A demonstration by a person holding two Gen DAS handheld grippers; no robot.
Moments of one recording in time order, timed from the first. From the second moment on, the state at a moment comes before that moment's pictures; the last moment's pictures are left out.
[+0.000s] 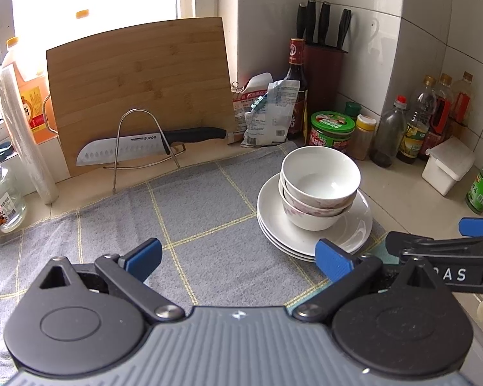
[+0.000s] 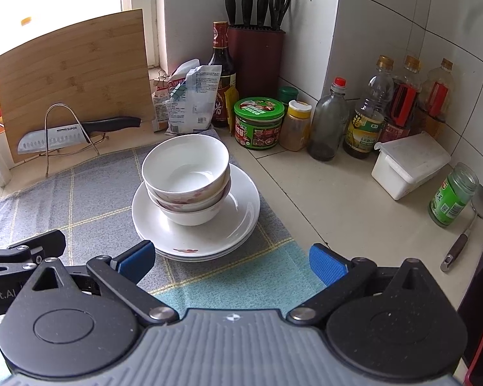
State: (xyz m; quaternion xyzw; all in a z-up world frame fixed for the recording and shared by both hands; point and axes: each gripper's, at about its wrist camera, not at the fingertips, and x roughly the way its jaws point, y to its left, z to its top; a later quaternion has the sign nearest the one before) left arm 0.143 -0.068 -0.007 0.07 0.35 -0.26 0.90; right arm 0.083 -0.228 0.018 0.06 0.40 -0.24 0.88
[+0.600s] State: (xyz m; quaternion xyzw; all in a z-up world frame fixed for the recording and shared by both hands) left arm 0.146 -0.072 -0.007 0.08 0.35 -0.25 0.90; right arm 0.085 -0.231 0.018 0.06 0.41 -0.25 0.88
